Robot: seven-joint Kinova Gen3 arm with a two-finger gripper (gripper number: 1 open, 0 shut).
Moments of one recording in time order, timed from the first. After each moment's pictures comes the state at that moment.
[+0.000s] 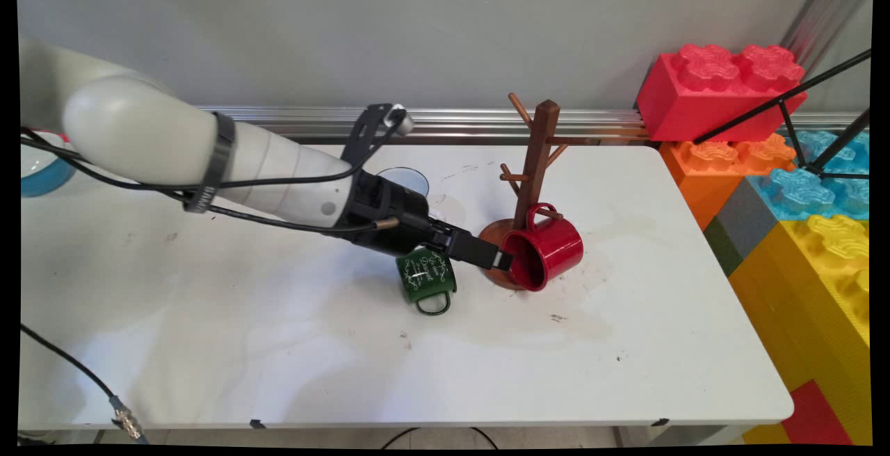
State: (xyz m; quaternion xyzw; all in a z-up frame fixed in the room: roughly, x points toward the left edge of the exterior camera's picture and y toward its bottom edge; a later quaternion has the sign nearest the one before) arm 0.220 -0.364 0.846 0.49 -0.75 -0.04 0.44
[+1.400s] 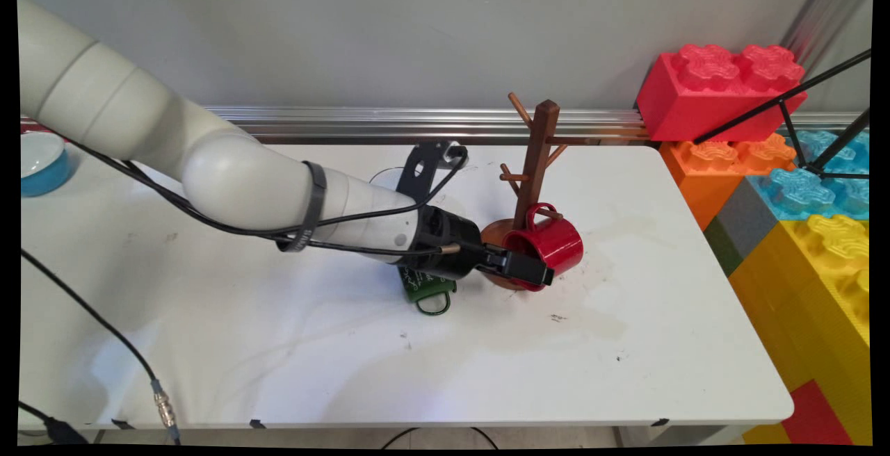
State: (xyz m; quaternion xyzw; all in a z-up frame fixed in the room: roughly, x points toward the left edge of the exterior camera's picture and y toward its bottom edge) arm 0.163 -0.382 0.798 0.53 -0.73 -0.04 0.44
